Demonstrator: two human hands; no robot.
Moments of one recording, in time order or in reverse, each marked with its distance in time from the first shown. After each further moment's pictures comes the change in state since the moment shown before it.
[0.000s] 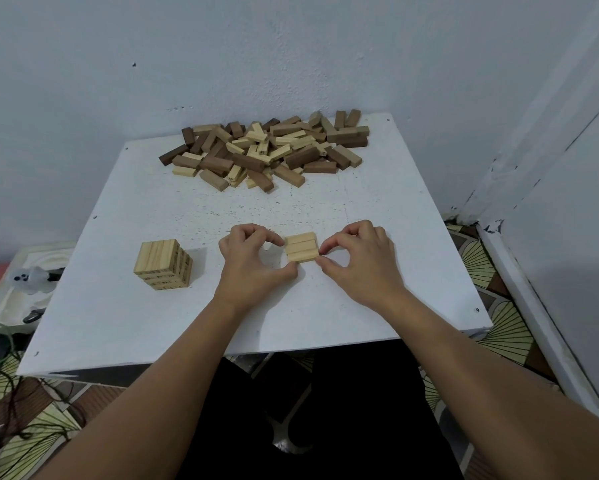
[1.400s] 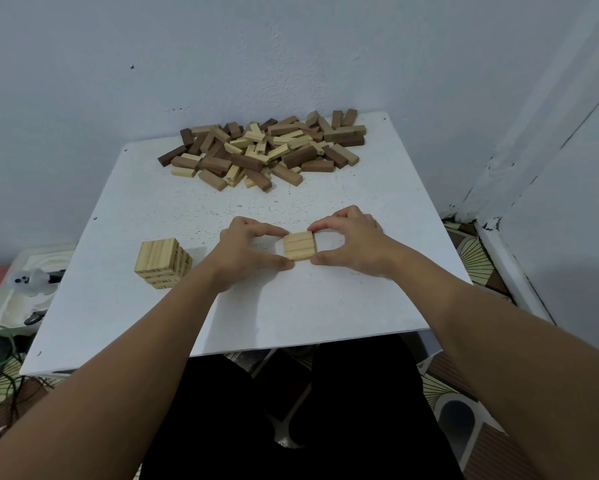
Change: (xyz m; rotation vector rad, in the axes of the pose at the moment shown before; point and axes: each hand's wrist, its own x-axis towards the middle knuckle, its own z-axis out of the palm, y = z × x) left_hand 0.037 0.009 -0.034 -0.006 -0.389 -0.193; right_hand 0.042 0.000 -0.025 0.092 -0.409 0.046
